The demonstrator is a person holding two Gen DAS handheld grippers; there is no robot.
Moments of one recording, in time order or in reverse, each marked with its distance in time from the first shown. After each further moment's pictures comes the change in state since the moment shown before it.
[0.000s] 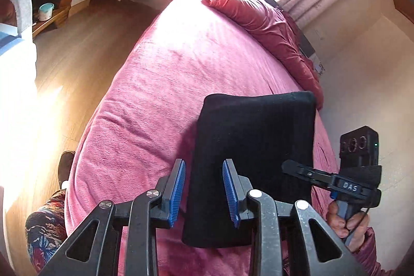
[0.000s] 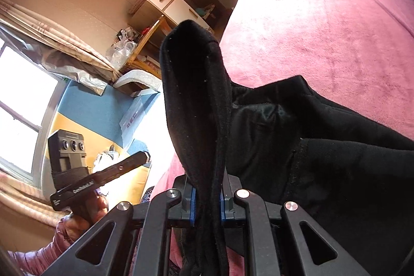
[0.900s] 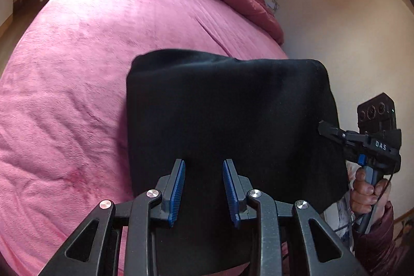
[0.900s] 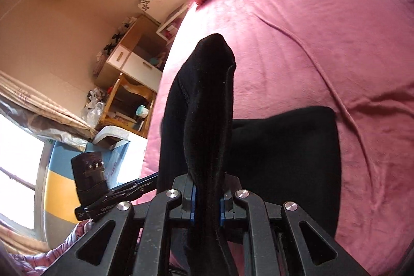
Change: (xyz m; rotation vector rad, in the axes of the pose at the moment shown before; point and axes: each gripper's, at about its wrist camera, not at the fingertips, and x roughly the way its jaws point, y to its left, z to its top) left arm 0.131 -0.141 -0.047 0.320 0.272 -0.160; right arm -0.176 -0.138 -0.068 0.286 -0.225 -0.154
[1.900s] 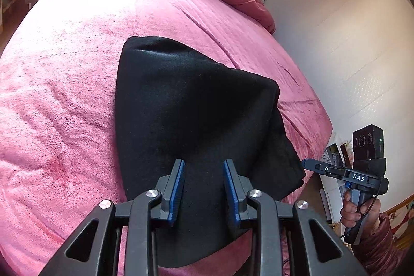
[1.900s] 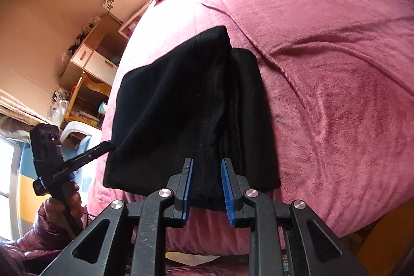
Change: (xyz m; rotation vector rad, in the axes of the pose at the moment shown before) left arm -0.006 -0.013 -0.019 0.054 0.005 -0.011; right arm -0.028 -0.034 -0.073 0.028 0.002 -0.213
